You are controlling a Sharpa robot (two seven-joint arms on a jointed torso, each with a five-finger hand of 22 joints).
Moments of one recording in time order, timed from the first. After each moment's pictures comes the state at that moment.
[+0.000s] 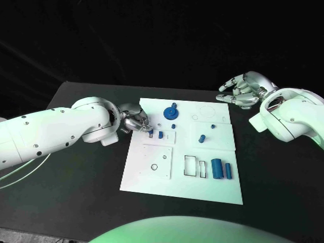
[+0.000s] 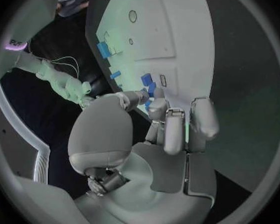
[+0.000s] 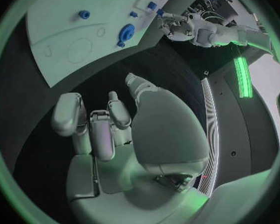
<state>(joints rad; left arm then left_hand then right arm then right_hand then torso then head) 1.20 -0.87 -0.03 1.54 -1.05 0.02 -0.30 1.14 -0.19 0.78 0.19 0.30 0.85 0.07 0.74 0.75 1.29 -0.01 1.20 0.97 1.47 -0.06 1.50 1.31 0.10 1.32 0.04 1.39 1.15 1.35 -0.91 -0.13 1.56 -0.89 -0.48 -0.14 1.36 -0.19 0.31 0.22 0.17 0.80 0.17 0.31 0.34 1.29 0.08 1.25 1.21 1.47 0.01 1.48 1.31 0.08 1.33 0.11 1.17 1.24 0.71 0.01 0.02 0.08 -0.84</state>
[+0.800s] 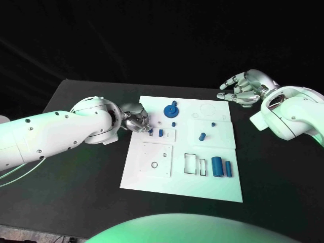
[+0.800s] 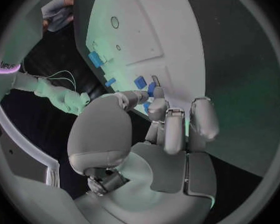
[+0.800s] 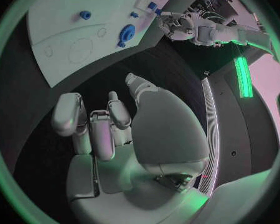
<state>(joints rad) 1.19 -0.86 -0.03 1.55 -1.22 0.00 -0.28 1.13 -0.20 0.78 0.19 0.33 0.86 0.06 0.74 0.75 1.30 -0.01 1.21 0.98 1.46 -0.07 1.50 1.31 0.10 1.33 0.04 1.40 1.16 1.35 -0.91 -0.13 1.56 -0.89 -0.48 -0.14 1.36 -0.19 0.31 0.22 0.17 0.80 0.17 0.31 0.34 1.29 0.08 1.25 1.21 1.47 0.01 1.48 1.31 0.08 1.33 0.11 1.17 1.24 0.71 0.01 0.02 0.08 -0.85</state>
